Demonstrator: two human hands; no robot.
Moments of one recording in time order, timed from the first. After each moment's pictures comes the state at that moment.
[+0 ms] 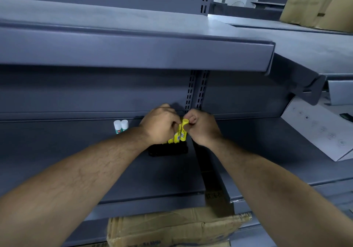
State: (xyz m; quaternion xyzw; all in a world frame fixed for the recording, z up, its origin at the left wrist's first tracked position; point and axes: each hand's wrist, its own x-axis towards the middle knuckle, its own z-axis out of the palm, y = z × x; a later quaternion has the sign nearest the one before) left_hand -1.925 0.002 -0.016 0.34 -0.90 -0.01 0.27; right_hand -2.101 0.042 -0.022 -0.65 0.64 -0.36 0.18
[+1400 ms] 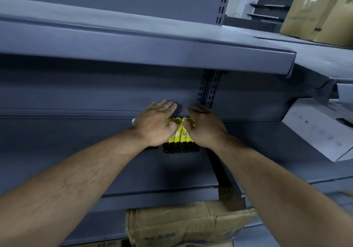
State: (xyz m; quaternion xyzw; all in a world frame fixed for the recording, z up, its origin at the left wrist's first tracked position) left_hand -1.867 0.034 0.012 0.47 -0.87 -0.03 0.12; right_hand -2.054 0.069 0.014 -0.74 0.66 -0.13 0.02
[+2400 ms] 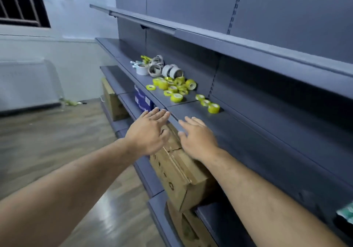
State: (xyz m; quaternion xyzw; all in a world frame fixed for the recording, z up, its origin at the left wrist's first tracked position) left_hand -1.446 0.347 0.001 0.86 -0.47 0.06 0.18; right_hand -1.560 0.201 0.006 -0.97 0.19 -0.11 0.12
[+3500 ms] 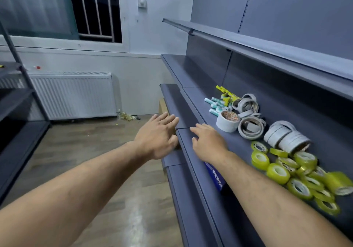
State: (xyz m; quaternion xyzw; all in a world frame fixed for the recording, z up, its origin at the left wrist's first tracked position) left_hand -0.884 0.358 0.005 0.93 -0.35 0.07 0.11; right_hand -0.939 0.167 -0.002 -0.99 0.05 -0.06 0.12
